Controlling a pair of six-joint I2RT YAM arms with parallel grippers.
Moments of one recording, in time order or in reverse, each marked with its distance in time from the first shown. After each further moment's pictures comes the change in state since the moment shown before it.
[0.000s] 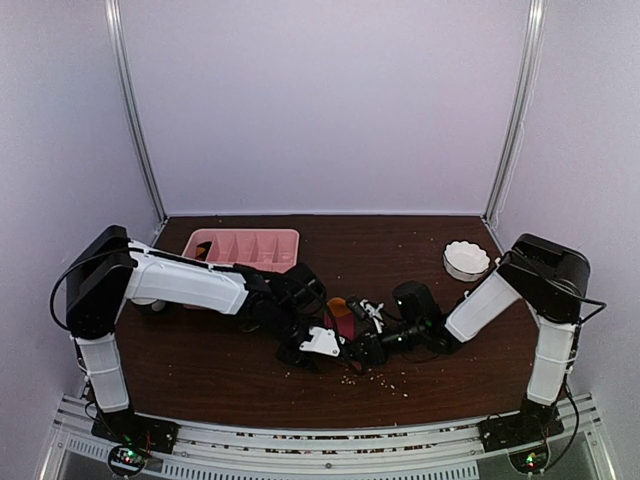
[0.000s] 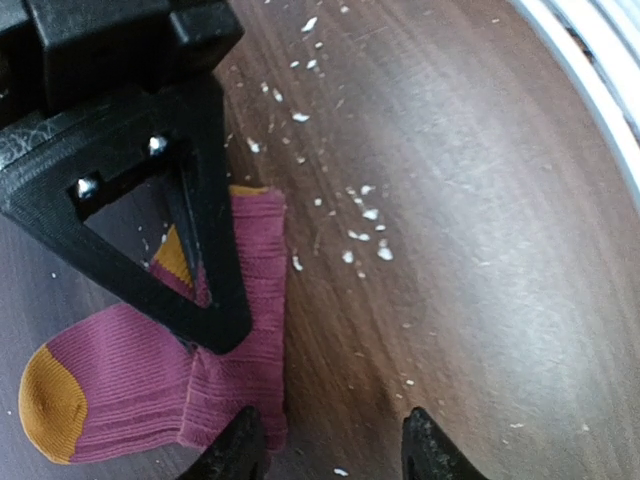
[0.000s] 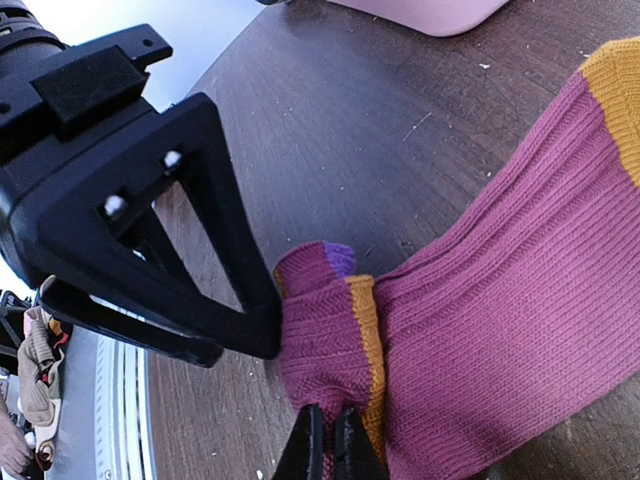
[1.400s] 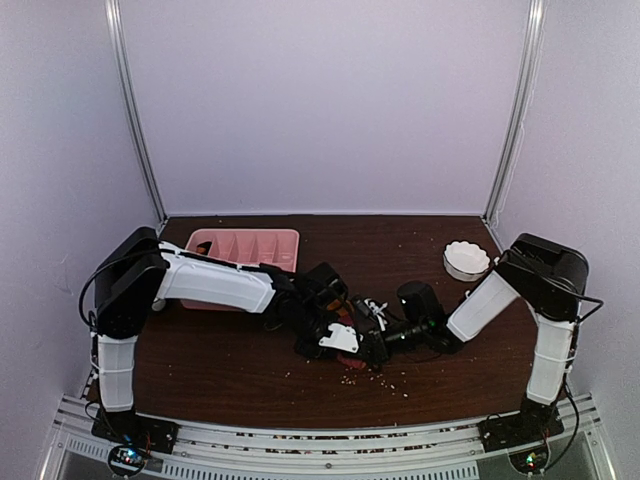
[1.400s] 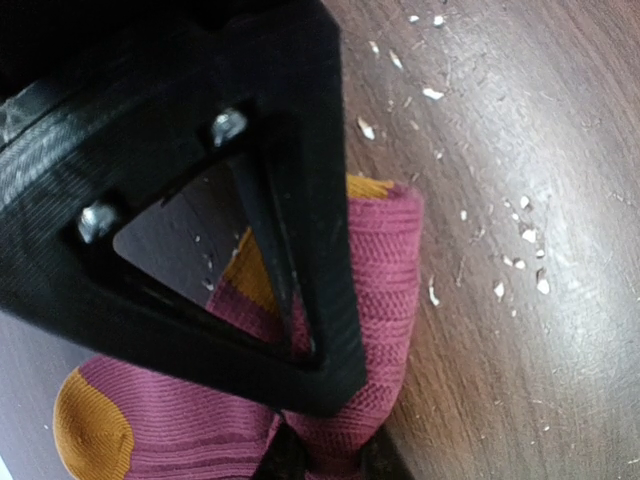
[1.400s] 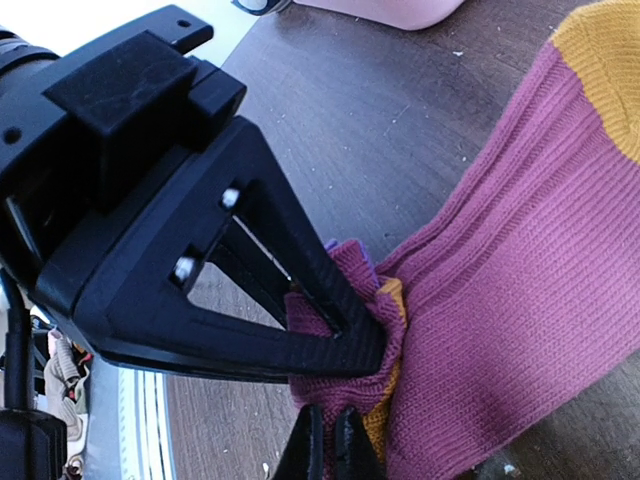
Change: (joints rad) left arm -0.024 0.164 0.172 -0.005 -0.173 0.003; right arm -0.024 0.013 -0.013 0.043 -0.045 0.092
